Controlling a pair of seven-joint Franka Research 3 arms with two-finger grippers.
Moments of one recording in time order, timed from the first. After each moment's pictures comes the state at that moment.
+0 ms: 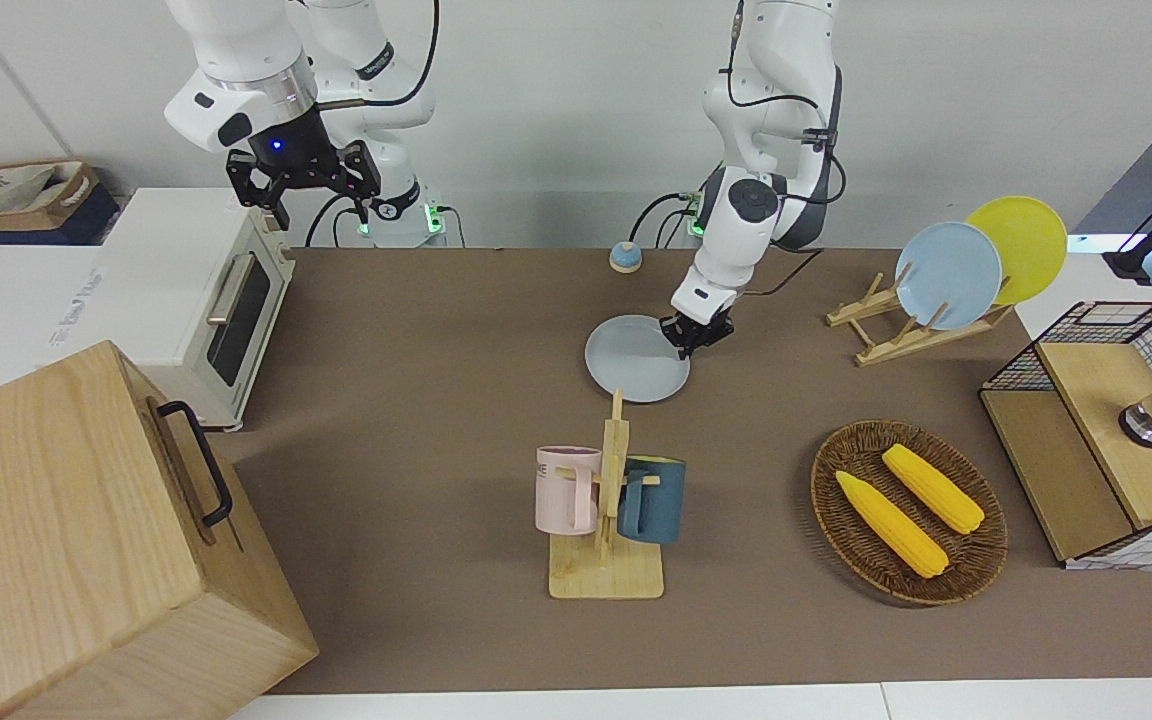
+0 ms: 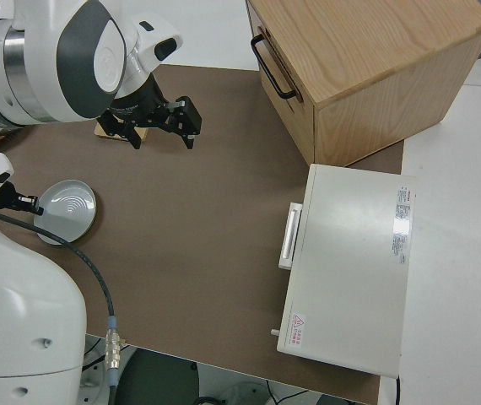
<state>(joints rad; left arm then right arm) -0.39 0.02 -0.05 -2.44 -0.16 2.52 -0.37 0.03 0.00 0.09 -1.47 0.00 1.39 0.03</state>
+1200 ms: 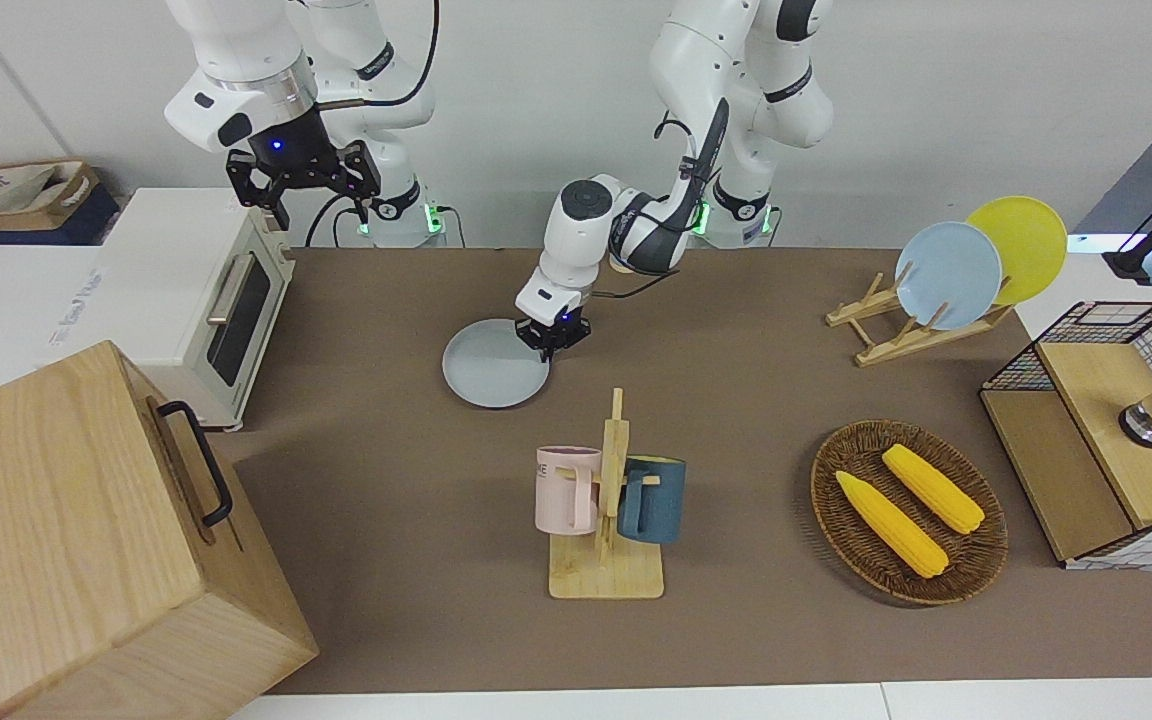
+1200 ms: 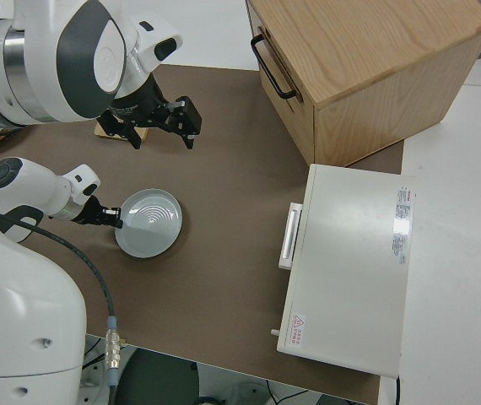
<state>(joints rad) -0.75 0.32 -0.05 -2.04 -0.16 2.52 -0.78 0.03 0.00 0.09 -1.47 0.00 1.39 0.03</state>
